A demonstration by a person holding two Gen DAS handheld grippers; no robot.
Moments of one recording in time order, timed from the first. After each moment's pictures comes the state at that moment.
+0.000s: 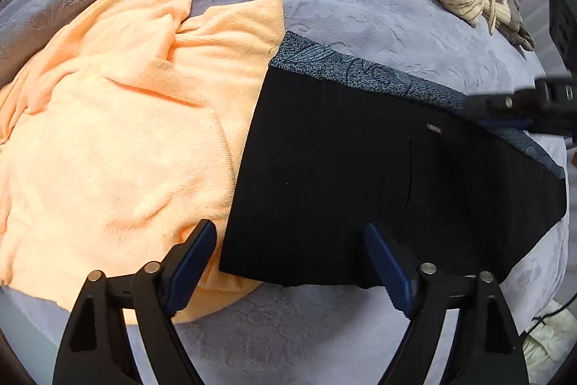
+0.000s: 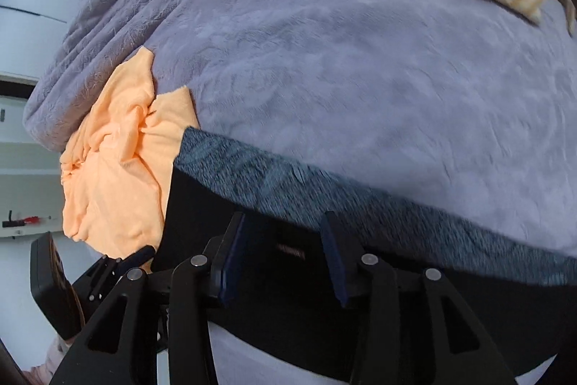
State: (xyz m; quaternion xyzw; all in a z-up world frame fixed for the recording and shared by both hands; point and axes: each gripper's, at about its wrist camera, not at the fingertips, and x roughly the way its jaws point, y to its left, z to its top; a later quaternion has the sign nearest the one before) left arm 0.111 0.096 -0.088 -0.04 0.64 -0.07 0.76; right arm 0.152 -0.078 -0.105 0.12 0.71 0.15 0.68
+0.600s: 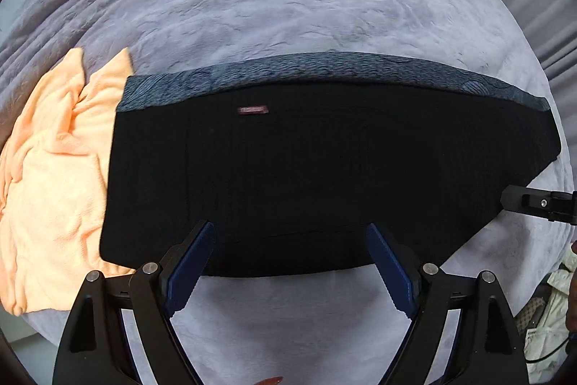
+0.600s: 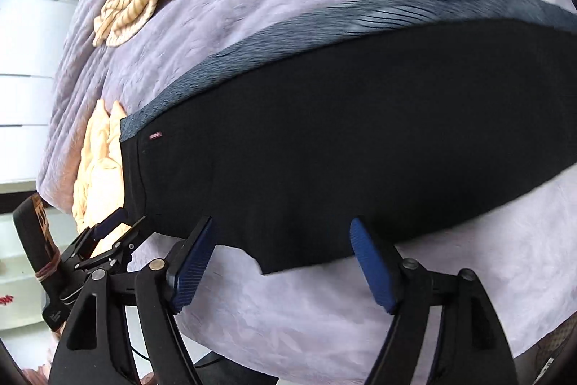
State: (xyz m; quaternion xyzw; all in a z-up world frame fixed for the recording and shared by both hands) left arm 0.097 -0.071 -0.056 0.07 0.64 -0.13 0.75; right arm -0.012 -0.261 -0.071 0.28 0.68 0.01 0.68
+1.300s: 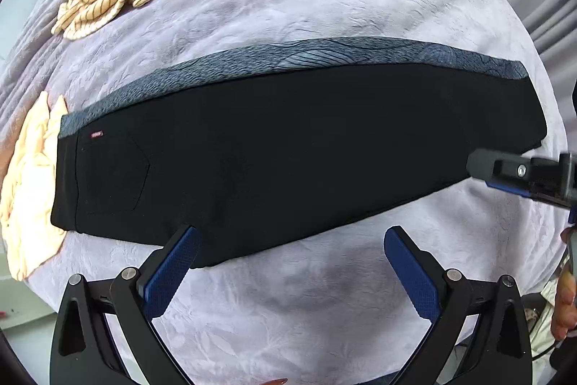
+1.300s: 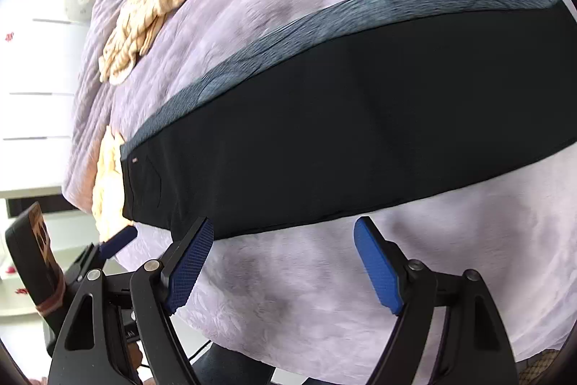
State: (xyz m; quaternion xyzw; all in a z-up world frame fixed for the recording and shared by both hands) left arm 0.039 -0.305 -0.029 0.12 0.66 -0.11 0.74; right arm -0.060 -0.451 -0.064 0.33 0.65 0.05 0.68
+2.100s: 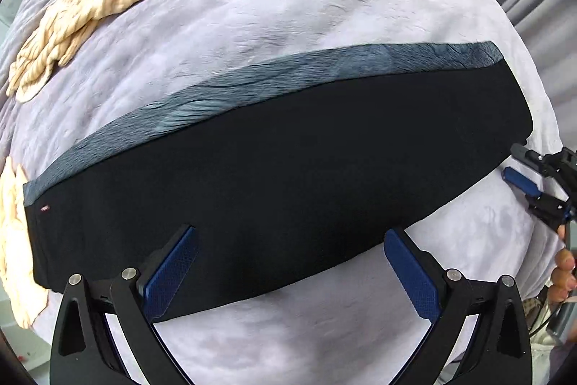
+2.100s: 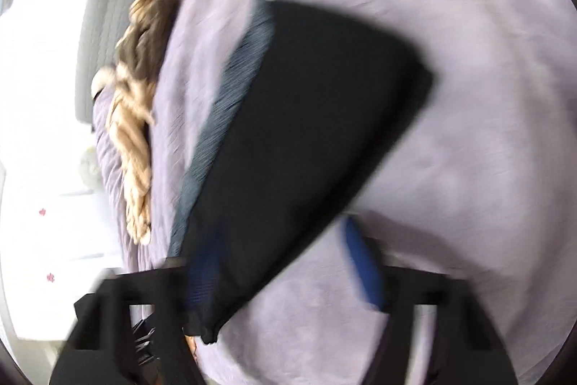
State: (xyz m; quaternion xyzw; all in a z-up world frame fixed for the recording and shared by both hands) left arm 0.059 -0.405 -0.063 0.15 0.65 -0.17 0.72; right arm -0.179 -0.659 -0.122 0.56 0.47 -0.10 0.67
